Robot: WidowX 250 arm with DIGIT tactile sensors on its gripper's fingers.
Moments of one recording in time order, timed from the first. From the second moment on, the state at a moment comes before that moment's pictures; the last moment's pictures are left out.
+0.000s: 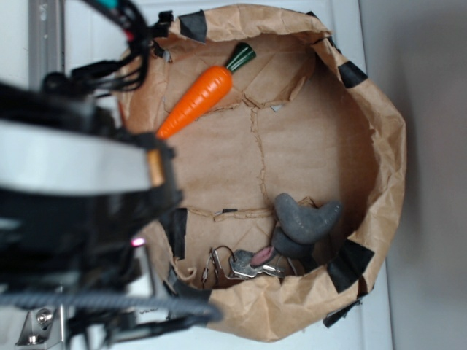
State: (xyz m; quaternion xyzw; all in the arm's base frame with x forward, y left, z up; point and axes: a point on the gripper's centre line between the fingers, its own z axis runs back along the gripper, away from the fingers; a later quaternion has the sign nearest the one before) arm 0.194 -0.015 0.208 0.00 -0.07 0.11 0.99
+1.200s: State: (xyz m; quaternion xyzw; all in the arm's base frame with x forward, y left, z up) arm 0.251 0.018 0.129 -0.12 0.02 0.41 0.90
